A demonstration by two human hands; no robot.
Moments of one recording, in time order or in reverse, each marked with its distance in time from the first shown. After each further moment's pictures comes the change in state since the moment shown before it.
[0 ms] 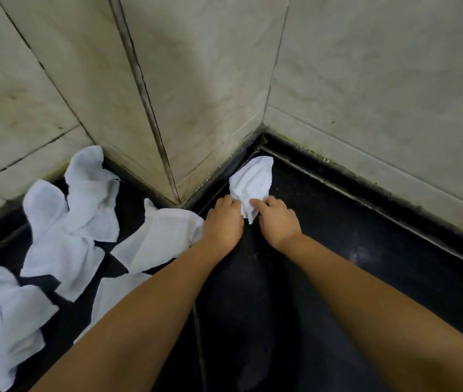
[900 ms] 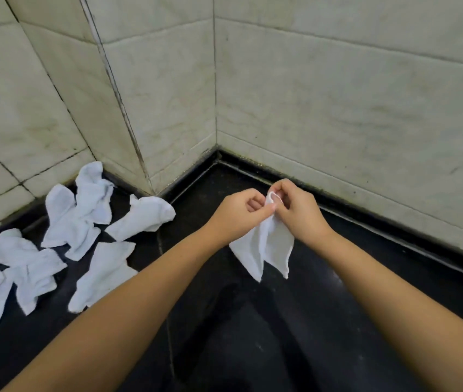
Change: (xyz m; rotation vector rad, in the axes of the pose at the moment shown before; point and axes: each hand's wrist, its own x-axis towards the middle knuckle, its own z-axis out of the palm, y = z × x) left_hand -0.177 0.180 -0.103 -0.716 -0.032 0.219; right_hand -0.227 0.067 -0.126 0.660 0.435 -0.167
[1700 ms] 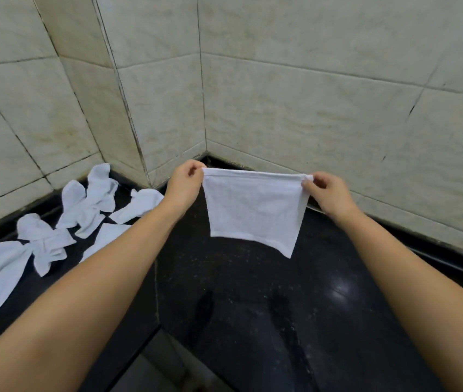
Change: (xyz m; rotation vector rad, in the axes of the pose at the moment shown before) left_hand -0.059 0.028 -0.014 -0.088 0.461 -0.035; right_hand -0.084 0.035 -0.112 0.073 0.173 0.168
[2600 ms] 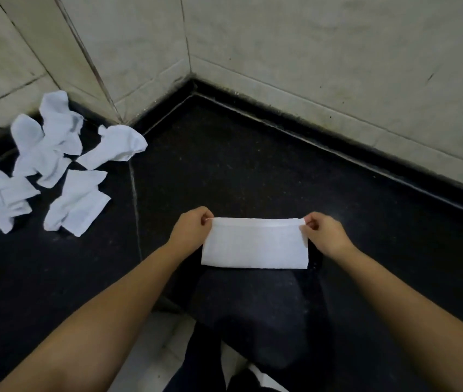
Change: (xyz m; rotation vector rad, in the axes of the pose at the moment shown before) left_hand -0.088 -0.156 0.067 0.542 -0.376 -0.229; right_hand -0.087 0.134 0.059 -0.240 -0.298 0.476
